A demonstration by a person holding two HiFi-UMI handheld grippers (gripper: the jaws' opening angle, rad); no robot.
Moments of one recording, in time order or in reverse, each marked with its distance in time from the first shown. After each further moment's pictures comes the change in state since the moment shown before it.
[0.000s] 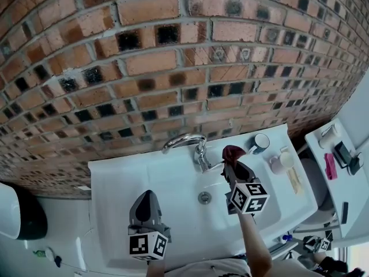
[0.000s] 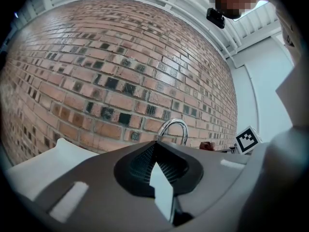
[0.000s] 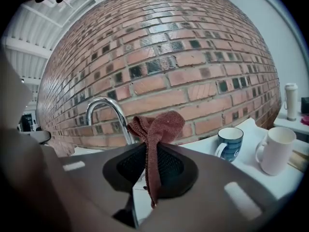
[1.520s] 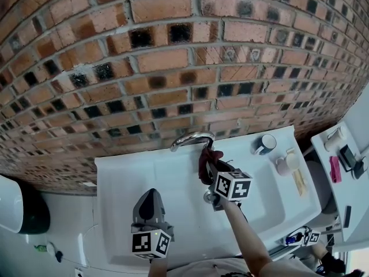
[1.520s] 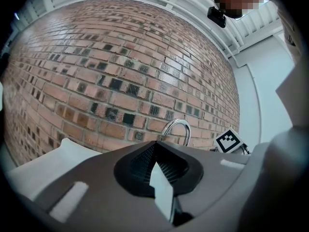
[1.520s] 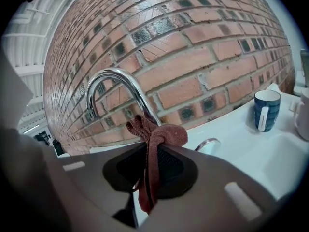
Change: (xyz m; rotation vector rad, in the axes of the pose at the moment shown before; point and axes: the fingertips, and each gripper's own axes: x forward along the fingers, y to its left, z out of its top) left arm -0.006 0.009 -0.002 -0.008 0.000 0.021; right arm 0.062 0.066 -0.040 0.166 0.197 0.141
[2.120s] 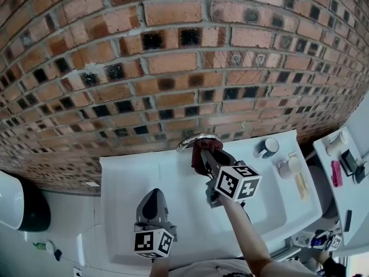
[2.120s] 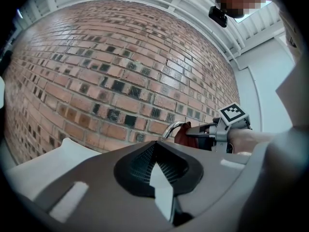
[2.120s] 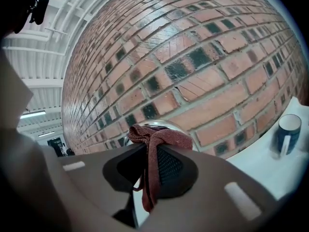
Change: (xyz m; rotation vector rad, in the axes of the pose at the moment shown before) left arm -0.004 0.003 0.005 -0.024 -0.013 0.010; right arm -0.024 0.087 0.086 -0.027 -0.184 0.191
